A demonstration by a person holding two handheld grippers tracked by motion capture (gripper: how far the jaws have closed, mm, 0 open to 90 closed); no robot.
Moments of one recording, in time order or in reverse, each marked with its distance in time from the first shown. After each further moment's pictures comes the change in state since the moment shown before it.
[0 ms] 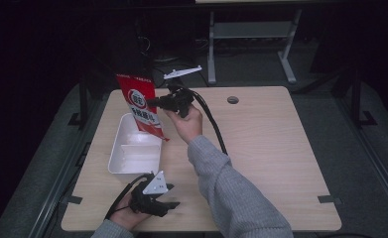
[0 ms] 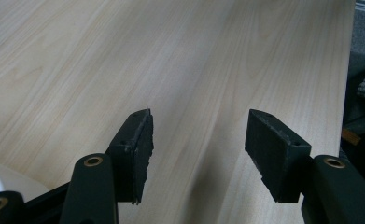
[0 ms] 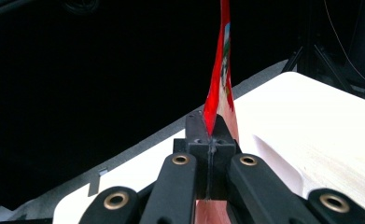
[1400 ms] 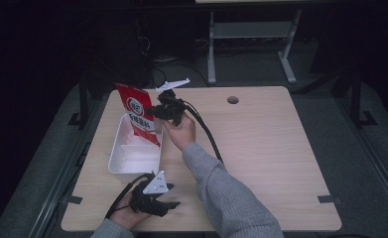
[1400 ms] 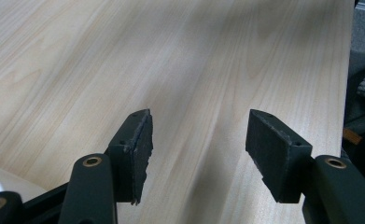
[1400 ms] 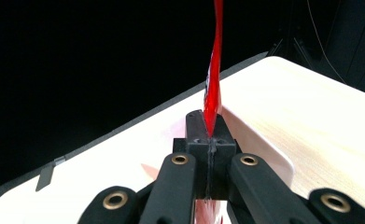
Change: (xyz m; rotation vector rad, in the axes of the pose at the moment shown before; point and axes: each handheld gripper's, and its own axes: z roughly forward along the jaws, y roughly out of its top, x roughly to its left) left arm 0.001 0.000 0.001 0.000 -0.009 0.008; right arm -0.011 -0.029 0.039 0.040 -0.090 -0.059
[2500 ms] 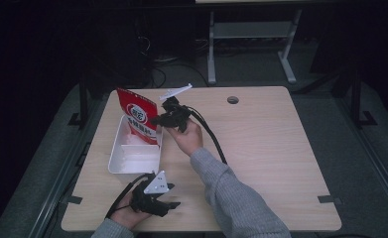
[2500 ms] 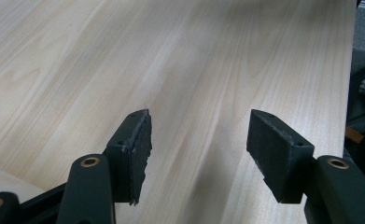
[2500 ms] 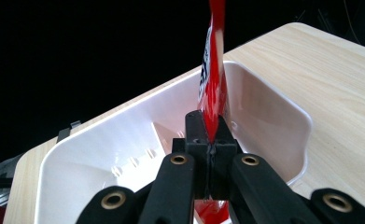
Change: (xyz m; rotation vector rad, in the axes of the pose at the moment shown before) left arm 0.001 0.000 0.001 0.013 -0.001 0.008; right arm -0.001 -0.019 -0.007 0.100 0.060 -0.003
